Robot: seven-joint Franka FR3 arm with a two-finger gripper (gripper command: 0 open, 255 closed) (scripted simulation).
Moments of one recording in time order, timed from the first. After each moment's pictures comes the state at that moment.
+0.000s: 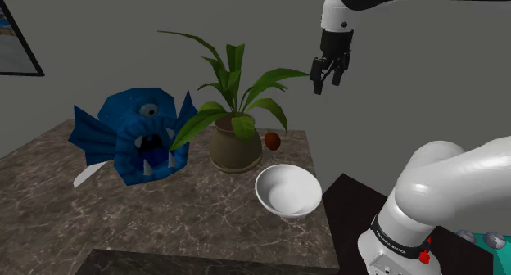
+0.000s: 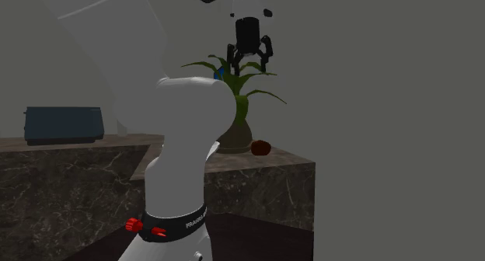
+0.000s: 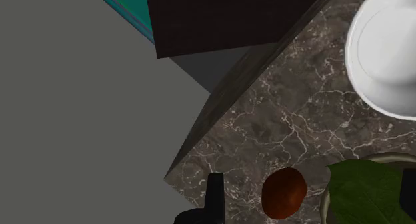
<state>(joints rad) -0.02 -0.75 -0.03 -2.30 -0.08 1.56 0.03</state>
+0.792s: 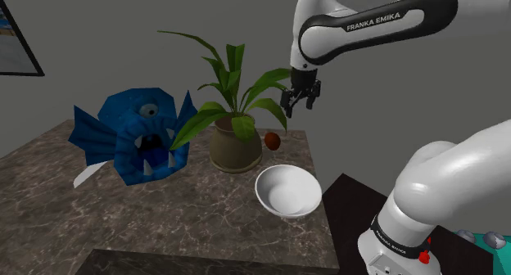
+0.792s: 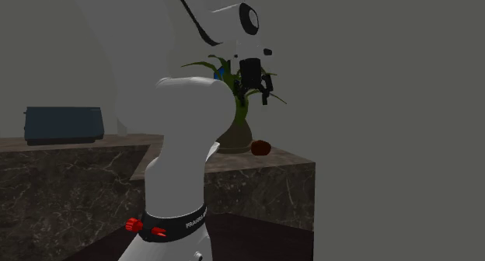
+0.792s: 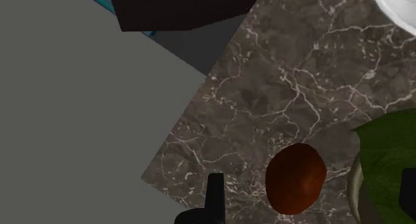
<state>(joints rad) -0.05 -0.56 0.03 -2.45 -0.07 1.92 0.21</state>
